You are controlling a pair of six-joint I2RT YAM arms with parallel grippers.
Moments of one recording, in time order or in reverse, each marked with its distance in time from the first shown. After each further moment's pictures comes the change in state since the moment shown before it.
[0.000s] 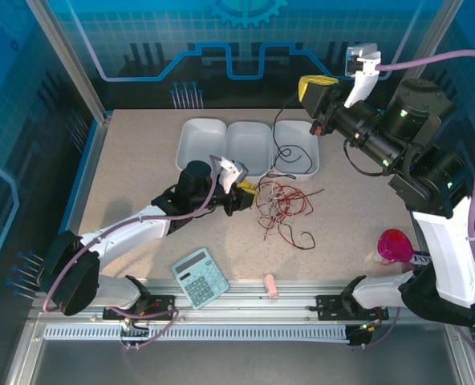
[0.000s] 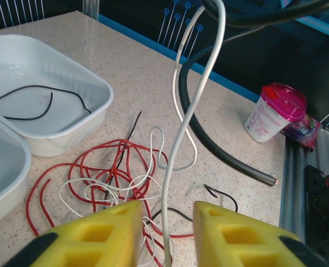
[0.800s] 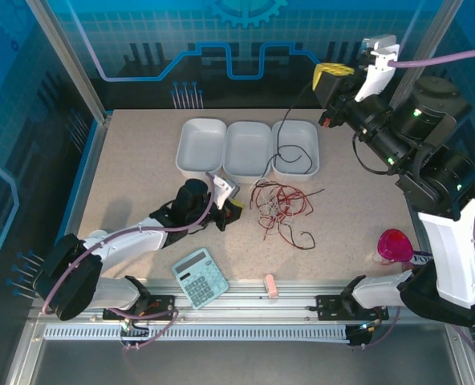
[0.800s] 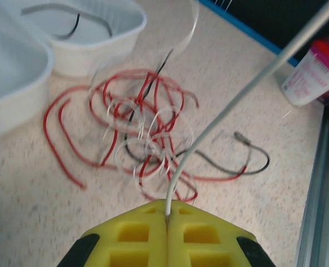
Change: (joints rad) left arm 0.000 -0.042 -0.214 0.030 -0.101 -0.044; right arm 0.000 0.013 0.075 0.000 0.138 -0.102
